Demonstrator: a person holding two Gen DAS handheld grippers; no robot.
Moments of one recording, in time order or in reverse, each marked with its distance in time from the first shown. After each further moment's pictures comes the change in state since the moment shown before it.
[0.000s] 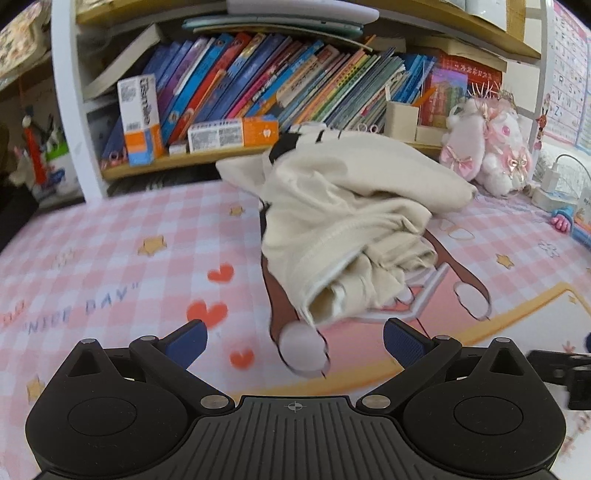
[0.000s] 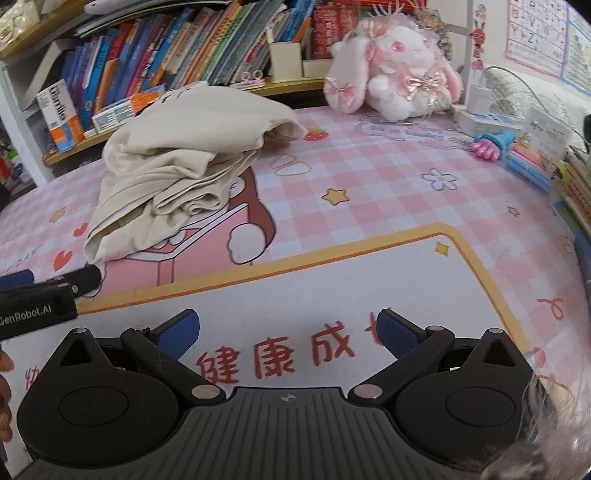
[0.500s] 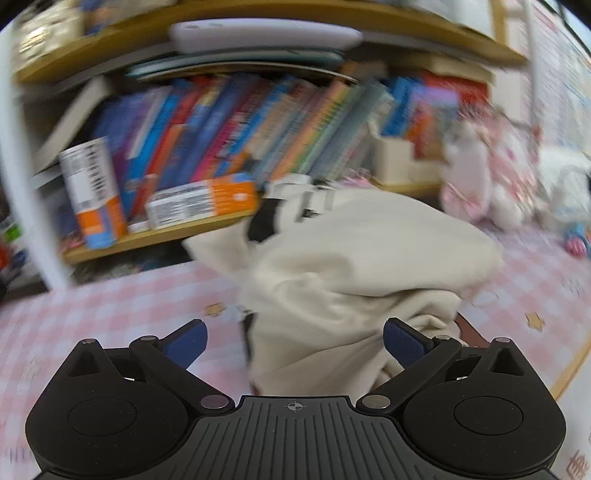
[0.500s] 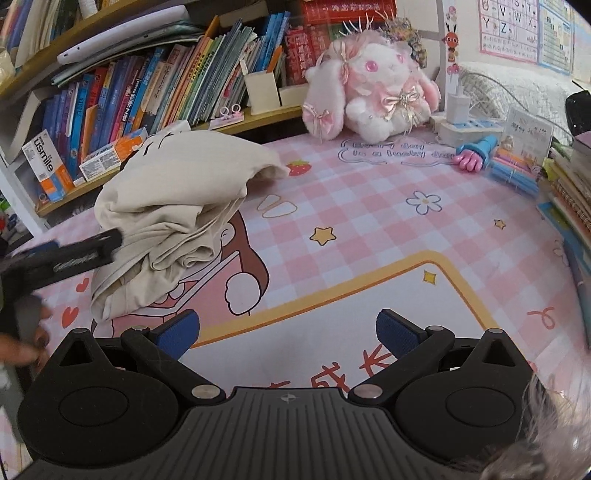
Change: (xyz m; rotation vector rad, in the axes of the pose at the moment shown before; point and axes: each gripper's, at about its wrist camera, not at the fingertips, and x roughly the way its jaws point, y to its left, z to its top) left arm 0.057 -0.022 0.058 0.153 -0.097 -0.053; right arm -0.016 -0.007 0.026 0.106 -0.053 0.003
